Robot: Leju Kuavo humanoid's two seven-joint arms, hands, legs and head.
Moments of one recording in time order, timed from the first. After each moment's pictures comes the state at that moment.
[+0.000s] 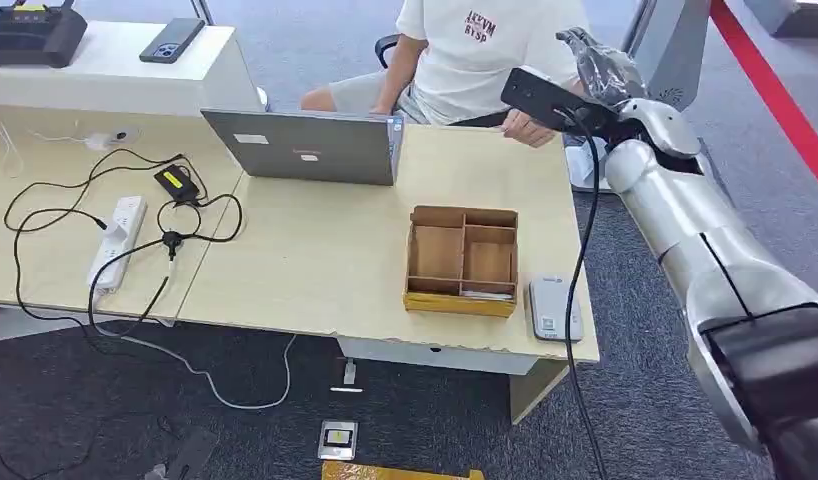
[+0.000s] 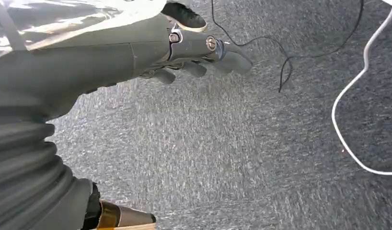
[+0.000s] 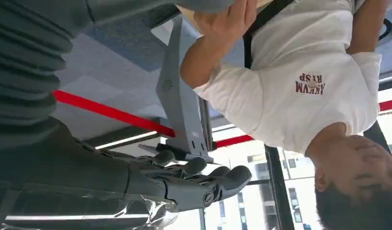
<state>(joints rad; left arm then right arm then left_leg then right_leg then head) -0.14 0.15 -0.11 -0.18 -0.30 0.30 -0.14 -1.28 -0.12 0.67 -0.39 0.74 -0.01 -0.15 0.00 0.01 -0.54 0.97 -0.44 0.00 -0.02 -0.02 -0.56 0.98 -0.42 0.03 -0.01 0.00</state>
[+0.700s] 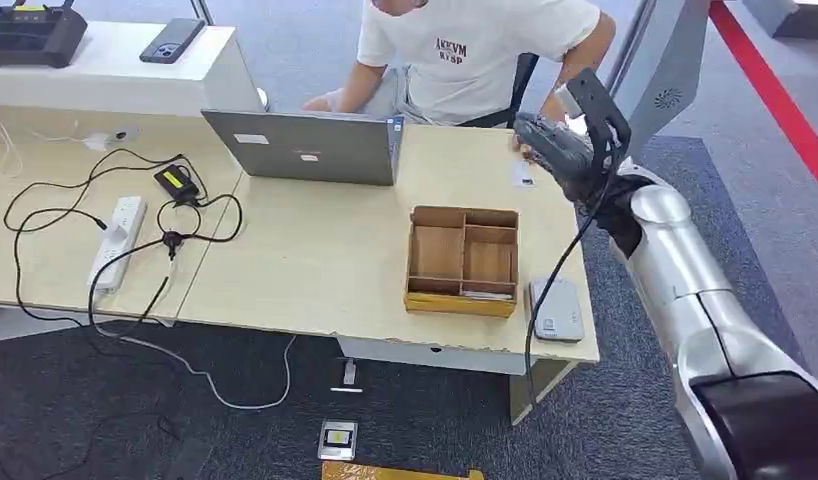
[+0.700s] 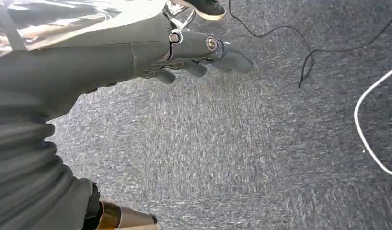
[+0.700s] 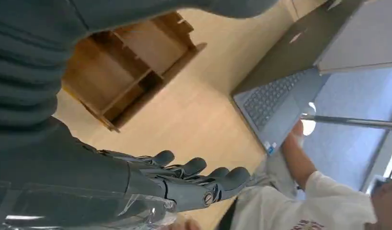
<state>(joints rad) -0.11 0.15 -0.10 -0.18 -0.22 0.32 -0.13 -0.98 -0.17 0.46 -0.68 -0.19 0.38 0.05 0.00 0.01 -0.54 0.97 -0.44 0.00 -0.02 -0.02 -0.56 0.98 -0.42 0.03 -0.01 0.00</state>
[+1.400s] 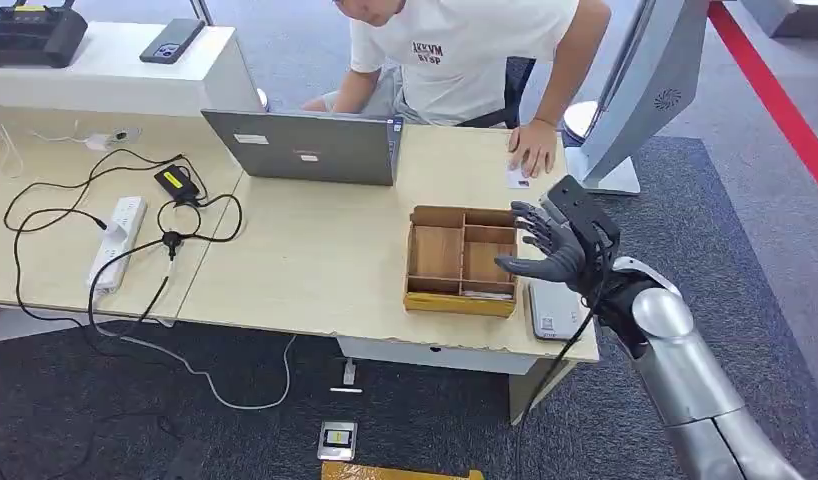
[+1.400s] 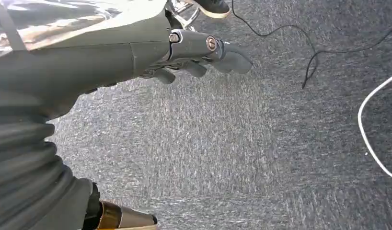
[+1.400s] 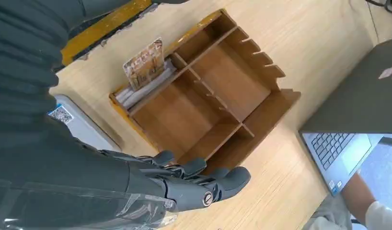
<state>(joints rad) -0.11 0.14 -0.09 -0.18 -0.22 0.32 -0.13 -0.59 -0.31 0.48 -1.20 -0.17 0.30 0.22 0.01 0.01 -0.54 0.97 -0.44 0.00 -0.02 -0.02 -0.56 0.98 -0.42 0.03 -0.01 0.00</state>
